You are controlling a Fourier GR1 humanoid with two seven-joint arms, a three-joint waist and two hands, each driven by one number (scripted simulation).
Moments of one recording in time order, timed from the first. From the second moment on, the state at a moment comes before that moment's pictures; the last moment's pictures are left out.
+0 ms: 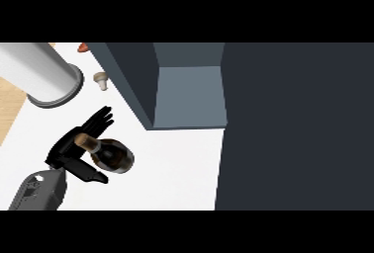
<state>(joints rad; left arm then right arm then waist) -0.26 0.25 0.17 -0.96 -0.01 -0.59 -0.28 0.15 -0.20 0.37 -2.53 -0.07 -0.03 0.44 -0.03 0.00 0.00</state>
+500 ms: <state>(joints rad) -0.27 0.22 0.16 -0.80 -0.06 -0.58 -0.41 0.12 -0.20 0.36 -2.53 -0.07 -0.04 0.47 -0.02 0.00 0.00</state>
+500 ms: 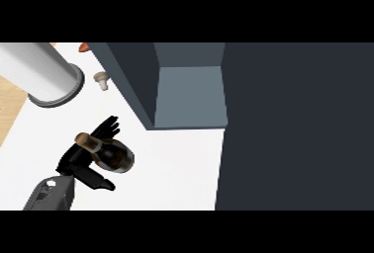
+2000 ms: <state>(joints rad) -0.40 0.13 0.22 -0.54 0.03 -0.59 -0.49 0.13 -0.21 0.36 -2.52 -0.07 -0.04 0.46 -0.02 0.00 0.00</state>
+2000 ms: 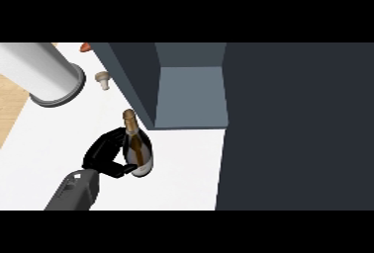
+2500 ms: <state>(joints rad) -0.35 0.10 0.21 -0.62 0.02 -0.49 -0.60 0.15 -0.21 0.35 -2.52 -0.07 -0.03 0.43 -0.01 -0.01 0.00</state>
